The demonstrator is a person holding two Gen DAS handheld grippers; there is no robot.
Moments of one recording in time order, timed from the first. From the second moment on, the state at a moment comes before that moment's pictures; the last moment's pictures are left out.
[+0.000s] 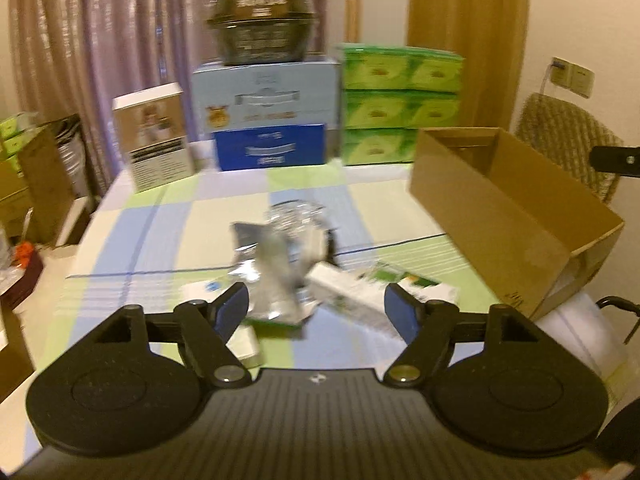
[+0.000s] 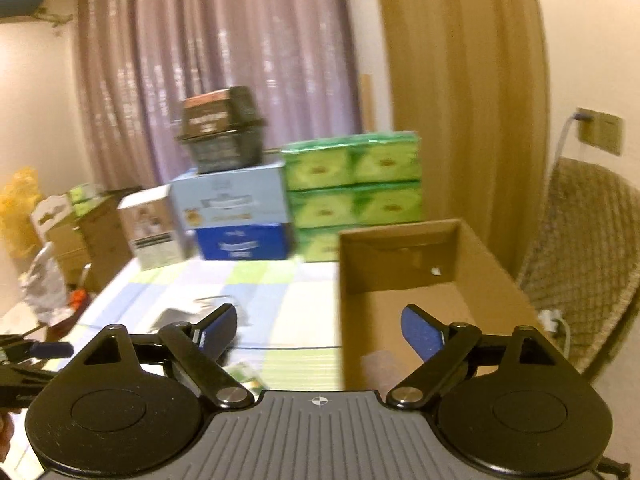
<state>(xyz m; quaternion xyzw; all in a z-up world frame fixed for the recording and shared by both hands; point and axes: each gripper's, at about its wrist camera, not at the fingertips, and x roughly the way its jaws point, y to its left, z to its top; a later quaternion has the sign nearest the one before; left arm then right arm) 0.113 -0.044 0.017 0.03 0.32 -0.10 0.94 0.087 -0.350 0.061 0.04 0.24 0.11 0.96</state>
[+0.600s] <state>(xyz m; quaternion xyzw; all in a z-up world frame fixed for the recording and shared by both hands) 0.099 0.042 -0.024 0.02 0.36 -0.05 0.93 0.091 -0.244 -0.004 0.00 0.30 0.19 0.94</state>
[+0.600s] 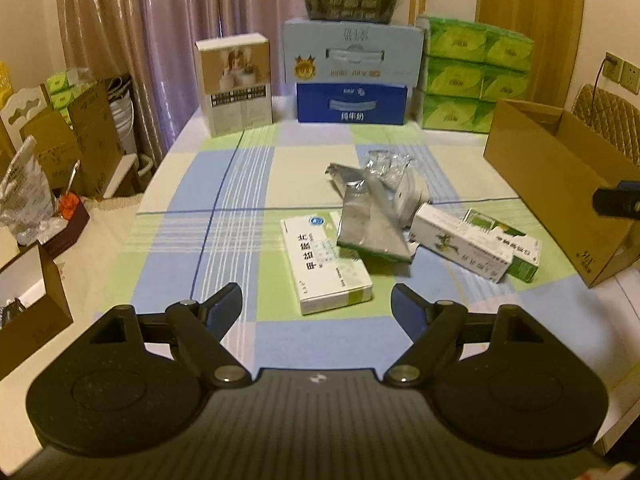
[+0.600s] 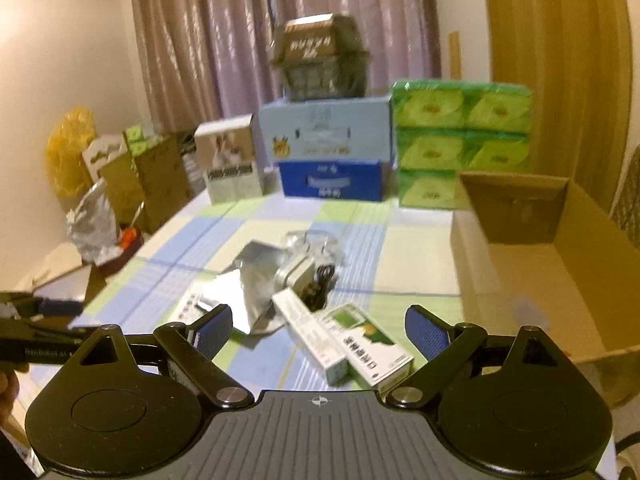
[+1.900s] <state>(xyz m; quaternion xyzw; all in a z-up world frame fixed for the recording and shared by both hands) 0.175 0.021 -0.107 0.05 0.42 -0.03 0.91 0.158 -0.187 -0.110 -0.13 0.39 0.25 0.88</state>
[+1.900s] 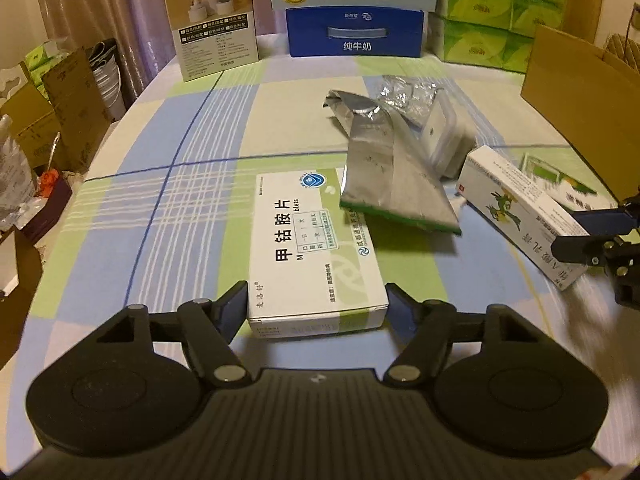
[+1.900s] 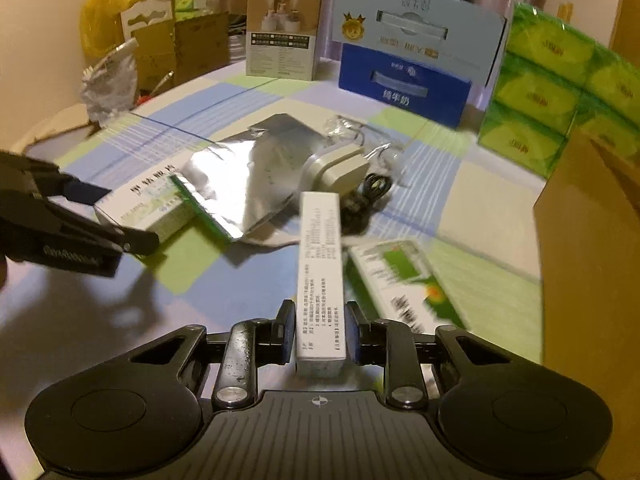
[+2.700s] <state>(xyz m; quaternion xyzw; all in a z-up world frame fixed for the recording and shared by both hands) 0.078 0.004 -0.096 0.04 0.40 -0.06 0.91 0.094 -0.215 -0.109 -0.04 0.41 0.22 0.88</state>
